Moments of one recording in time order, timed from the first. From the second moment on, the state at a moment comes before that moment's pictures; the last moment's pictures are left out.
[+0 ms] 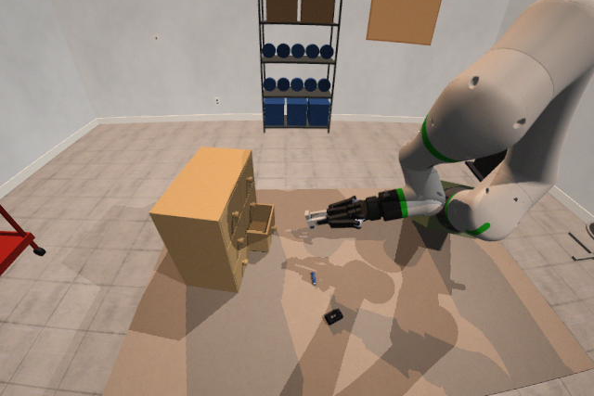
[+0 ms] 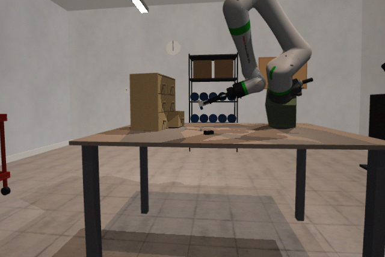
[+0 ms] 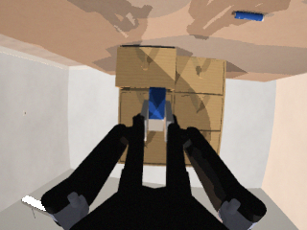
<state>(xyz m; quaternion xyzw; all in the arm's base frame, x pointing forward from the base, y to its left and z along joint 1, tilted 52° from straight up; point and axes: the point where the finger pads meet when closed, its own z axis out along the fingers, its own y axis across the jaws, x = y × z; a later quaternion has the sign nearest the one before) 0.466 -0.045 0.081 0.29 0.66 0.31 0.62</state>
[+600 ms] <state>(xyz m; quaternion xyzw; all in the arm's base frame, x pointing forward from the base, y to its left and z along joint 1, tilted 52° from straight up) 0.469 -0.045 0.081 0.29 0.66 0.31 0.63</state>
